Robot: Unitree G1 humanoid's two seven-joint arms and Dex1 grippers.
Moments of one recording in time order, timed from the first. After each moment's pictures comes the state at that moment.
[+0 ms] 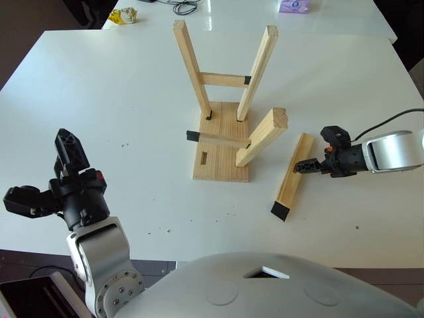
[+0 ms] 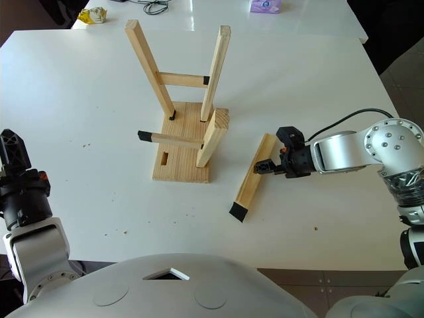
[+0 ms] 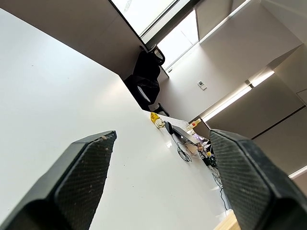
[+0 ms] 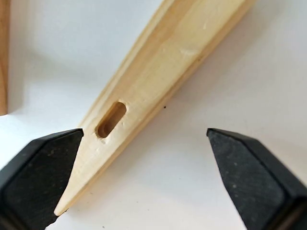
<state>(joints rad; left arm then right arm) 0.60 -0.11 0.16 -0.93 -0.89 -0.04 0.35 -0.47 -1.11 0.39 -0.07 1.96 1.32 -0.54</state>
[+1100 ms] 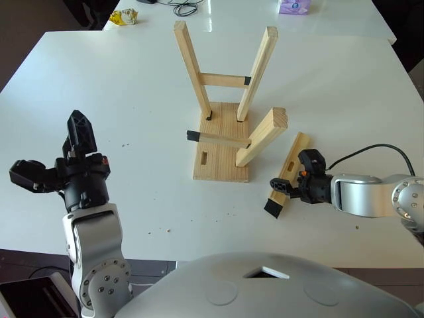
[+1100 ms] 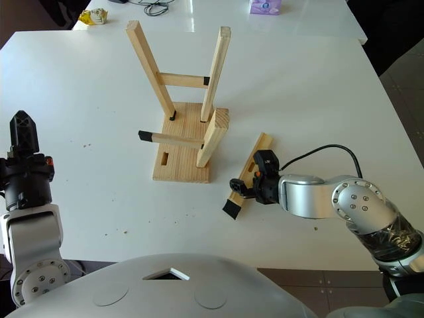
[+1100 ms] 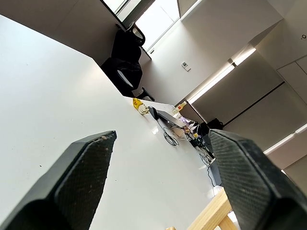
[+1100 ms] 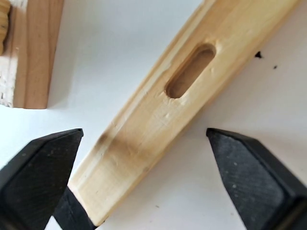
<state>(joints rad) 0.47 0.03 0.25 -0.90 -1.02 0.10 0.37 -0.11 -0.98 0.37 -0.53 1.96 0.90 -0.93</state>
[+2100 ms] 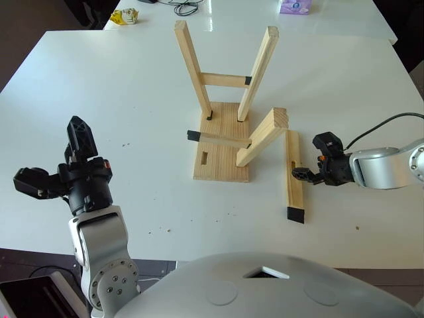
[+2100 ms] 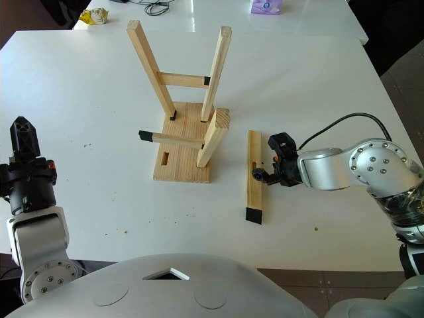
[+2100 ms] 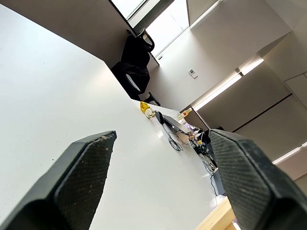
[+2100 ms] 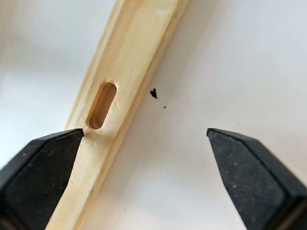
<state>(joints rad) 0.51 -0.06 0.22 -0.89 -0.95 0.05 0.35 -0.35 -1.11 0.38 -0.31 1.88 1.22 -0.69</state>
